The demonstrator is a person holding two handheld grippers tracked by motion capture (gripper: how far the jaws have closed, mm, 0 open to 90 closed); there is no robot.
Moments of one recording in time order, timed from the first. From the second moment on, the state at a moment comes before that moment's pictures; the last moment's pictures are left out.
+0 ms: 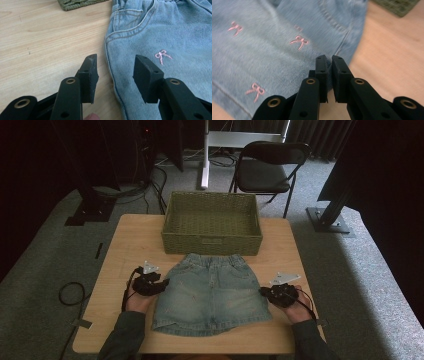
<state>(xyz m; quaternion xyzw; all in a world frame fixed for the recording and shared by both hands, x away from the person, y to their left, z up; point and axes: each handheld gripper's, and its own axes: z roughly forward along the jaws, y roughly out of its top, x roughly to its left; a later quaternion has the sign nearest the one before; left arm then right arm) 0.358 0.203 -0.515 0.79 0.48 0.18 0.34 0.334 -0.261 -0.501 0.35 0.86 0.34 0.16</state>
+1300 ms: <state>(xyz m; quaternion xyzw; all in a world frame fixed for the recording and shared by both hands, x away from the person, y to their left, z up) 0.331 0.199 -0.517 0.79 0.47 0.16 0.36 0.341 -0.269 -0.499 0.36 0.83 0.39 0.19</state>
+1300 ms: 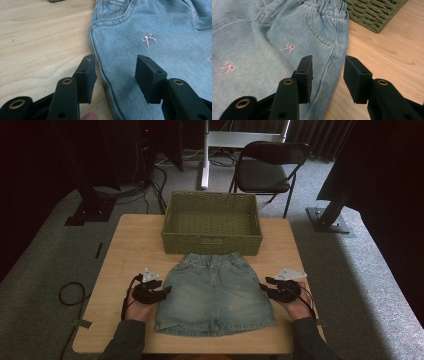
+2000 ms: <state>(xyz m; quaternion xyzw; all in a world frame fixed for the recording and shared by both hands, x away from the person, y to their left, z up) 0.319 0.202 -0.527 0.79 0.48 0.15 0.35 0.342 -0.272 -0.501 0.36 0.83 0.39 0.19</state>
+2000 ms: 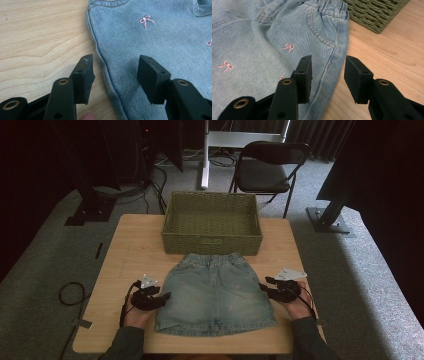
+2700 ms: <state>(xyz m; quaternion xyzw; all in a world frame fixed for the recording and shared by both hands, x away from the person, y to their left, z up) 0.305 0.198 -0.533 0.78 0.50 0.12 0.35 0.340 -0.277 -0.501 0.36 0.82 0.40 0.19</state>
